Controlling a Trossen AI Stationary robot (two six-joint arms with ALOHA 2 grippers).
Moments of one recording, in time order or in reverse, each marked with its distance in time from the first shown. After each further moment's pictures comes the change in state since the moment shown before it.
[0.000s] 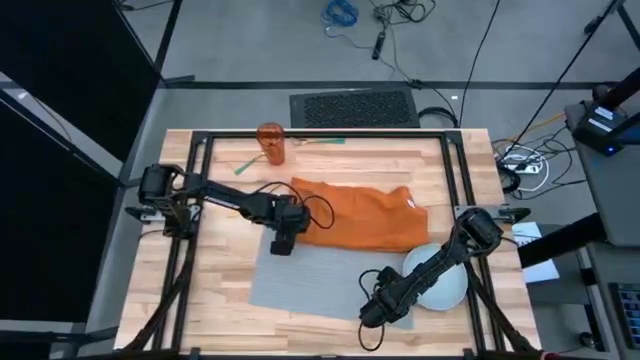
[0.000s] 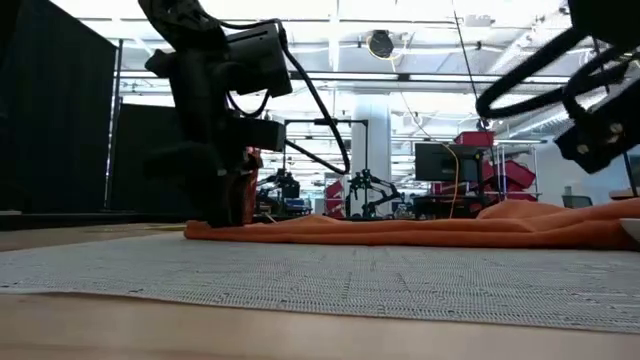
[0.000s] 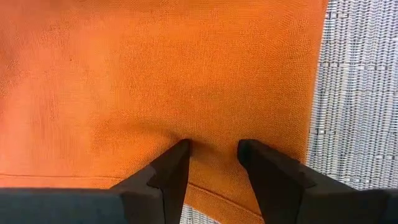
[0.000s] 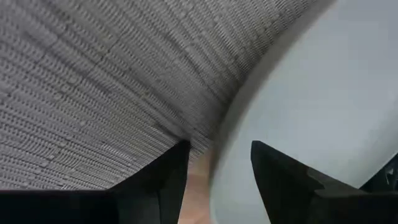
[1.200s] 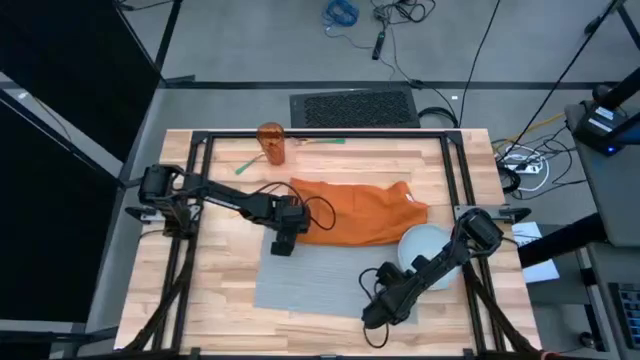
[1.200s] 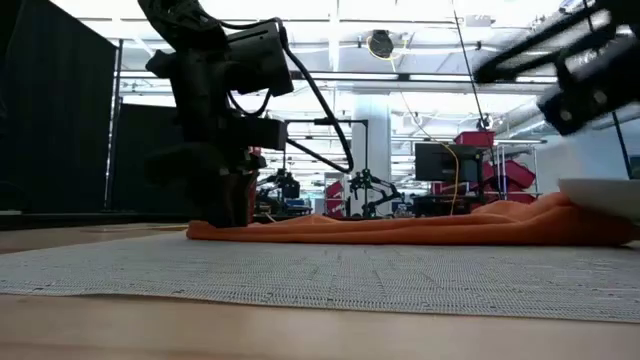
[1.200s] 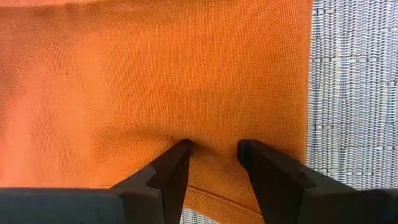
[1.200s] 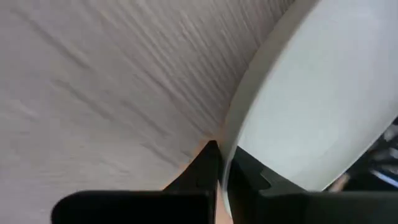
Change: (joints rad) left arm -0.002 0.000 0.000 0.021 0.006 0.018; right arm 0.011 0.003 0.111 -0.171 0.226 -0.040
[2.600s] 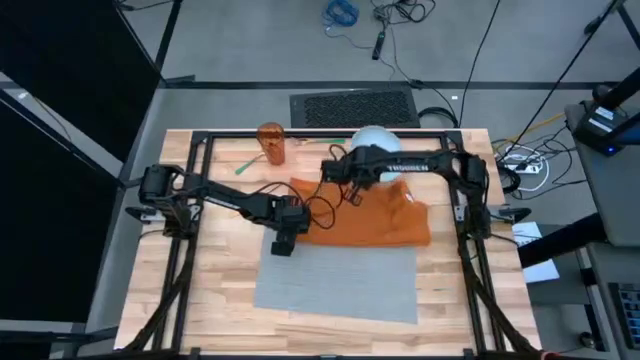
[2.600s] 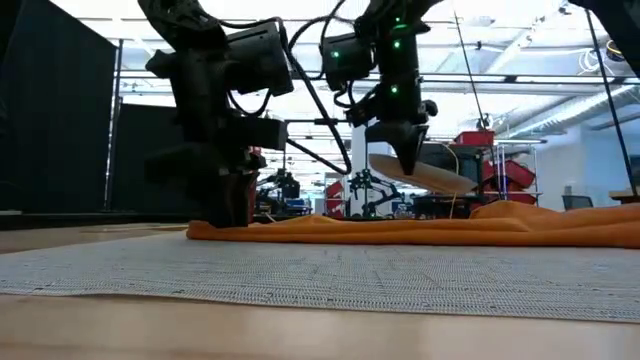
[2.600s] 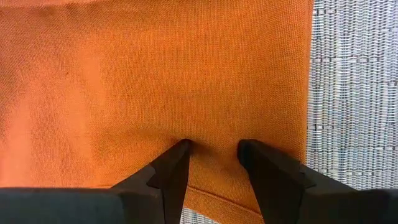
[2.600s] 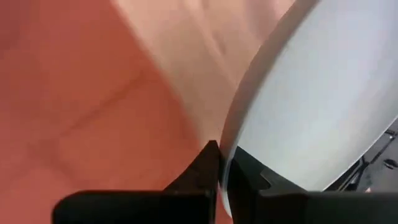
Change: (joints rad) left arm 0.000 0.000 0.000 0.000 -0.003 -0.001; right arm -0.883 -0.111 0.131 0.183 0.413 -1.077
